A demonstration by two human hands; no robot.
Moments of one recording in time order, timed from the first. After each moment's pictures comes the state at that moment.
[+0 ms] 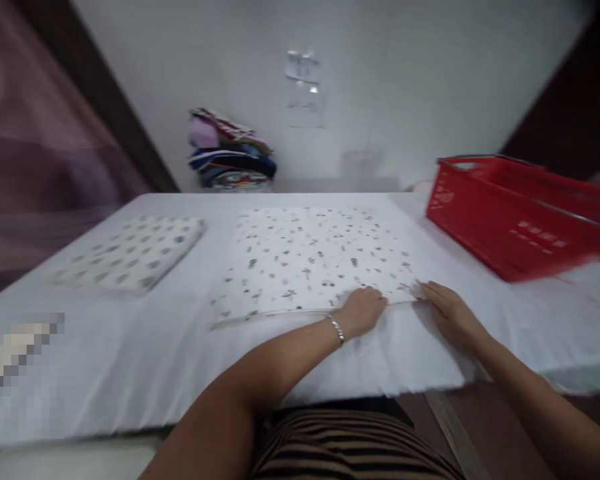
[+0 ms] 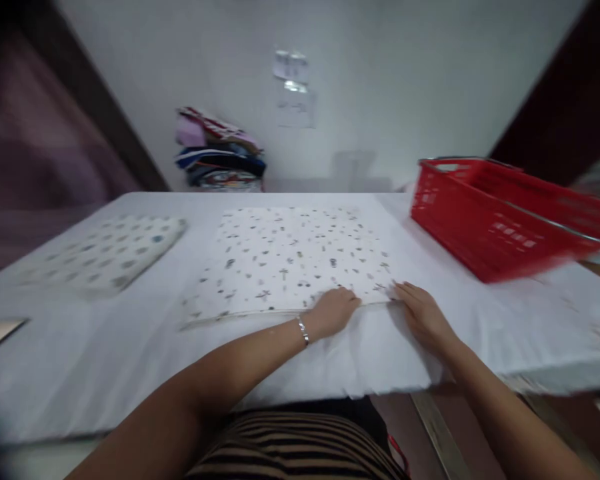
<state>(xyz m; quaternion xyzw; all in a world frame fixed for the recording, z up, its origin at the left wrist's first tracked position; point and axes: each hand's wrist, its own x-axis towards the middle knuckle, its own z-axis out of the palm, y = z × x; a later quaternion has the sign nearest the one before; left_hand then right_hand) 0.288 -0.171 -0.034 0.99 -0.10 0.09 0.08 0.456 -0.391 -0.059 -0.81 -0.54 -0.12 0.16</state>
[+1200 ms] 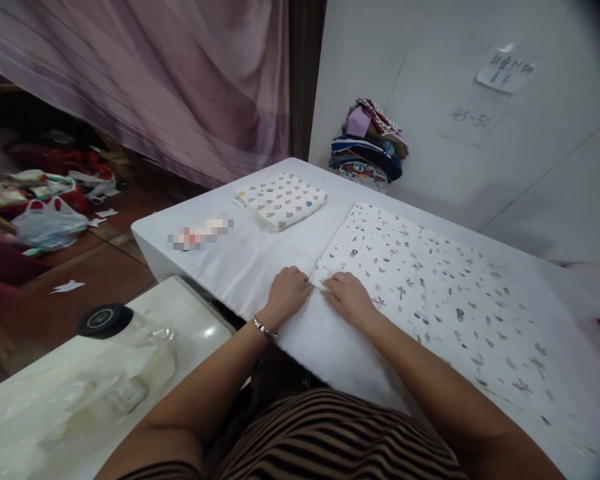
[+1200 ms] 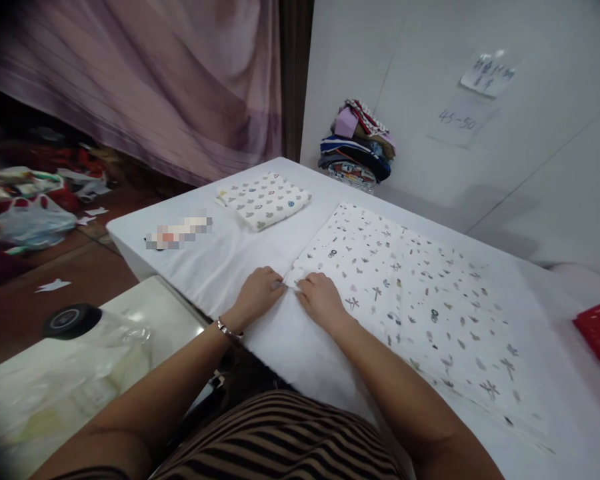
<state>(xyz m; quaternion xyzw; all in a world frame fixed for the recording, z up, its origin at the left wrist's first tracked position) 0.016 -0.032 -0.022 0.83 0.52 0.14 0.12 0.198 -0.074 -0.020 -0.55 -0.82 0.04 0.13</state>
